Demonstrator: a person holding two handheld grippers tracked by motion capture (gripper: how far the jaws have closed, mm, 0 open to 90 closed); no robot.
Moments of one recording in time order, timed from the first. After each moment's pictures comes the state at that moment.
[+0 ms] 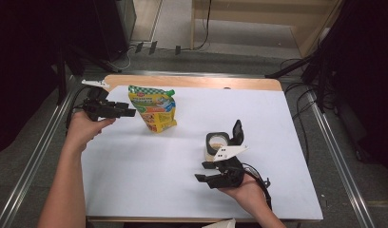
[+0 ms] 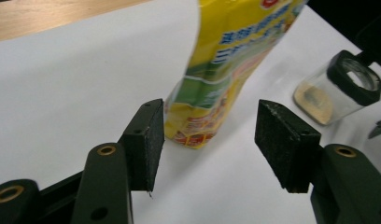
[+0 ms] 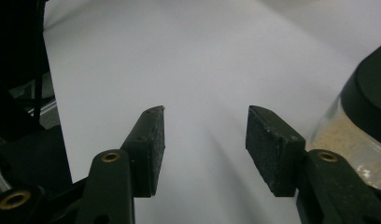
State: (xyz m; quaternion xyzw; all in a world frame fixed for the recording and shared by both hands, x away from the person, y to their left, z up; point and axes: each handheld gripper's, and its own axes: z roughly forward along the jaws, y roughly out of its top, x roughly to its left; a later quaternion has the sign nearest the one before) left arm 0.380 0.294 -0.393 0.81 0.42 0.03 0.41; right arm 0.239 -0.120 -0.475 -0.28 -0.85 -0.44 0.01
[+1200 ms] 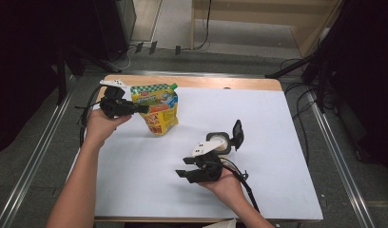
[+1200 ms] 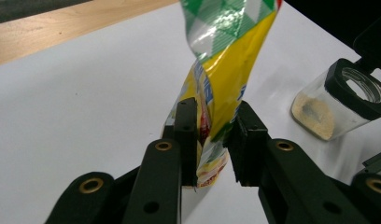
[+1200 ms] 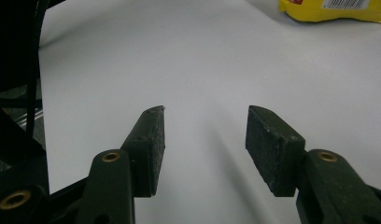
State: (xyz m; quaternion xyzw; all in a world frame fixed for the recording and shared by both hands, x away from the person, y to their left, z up) left arm 0.392 0.255 -0.404 0.82 0.38 0.04 0.43; right arm 0.255 -0.066 -0.482 -0.25 -0.86 -0.45 0.01
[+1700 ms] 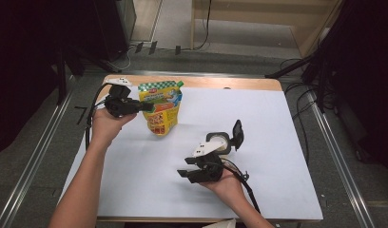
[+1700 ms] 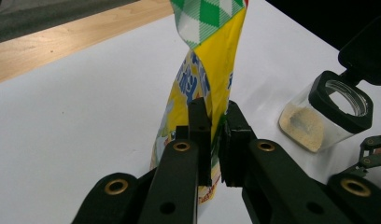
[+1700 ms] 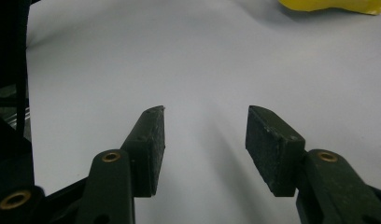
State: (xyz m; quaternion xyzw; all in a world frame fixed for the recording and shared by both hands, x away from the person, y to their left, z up) left arm 0.382 0.231 -0.384 0.82 0.38 0.05 0.43; right arm 0.257 -0.069 -0.488 -0.26 -0.86 -0.44 0.00
